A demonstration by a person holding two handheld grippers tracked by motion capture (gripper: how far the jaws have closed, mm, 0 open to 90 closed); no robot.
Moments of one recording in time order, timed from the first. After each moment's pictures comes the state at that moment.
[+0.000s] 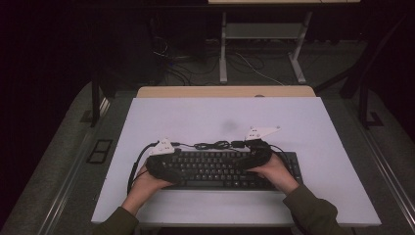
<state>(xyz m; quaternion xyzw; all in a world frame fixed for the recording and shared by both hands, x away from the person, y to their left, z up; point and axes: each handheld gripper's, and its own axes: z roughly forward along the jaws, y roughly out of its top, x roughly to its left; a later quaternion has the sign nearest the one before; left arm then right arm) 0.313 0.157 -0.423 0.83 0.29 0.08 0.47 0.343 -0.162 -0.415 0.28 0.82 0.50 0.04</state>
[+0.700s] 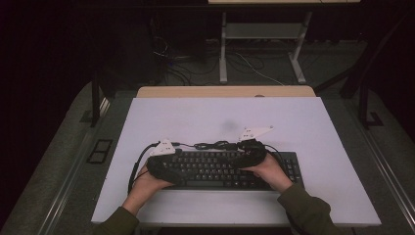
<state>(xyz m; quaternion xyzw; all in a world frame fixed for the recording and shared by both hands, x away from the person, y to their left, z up) 0.313 0.155 -0.424 0.84 0.28 0.09 0.47 0.347 -0.149 -0.420 0.27 0.83 0.49 0.03</state>
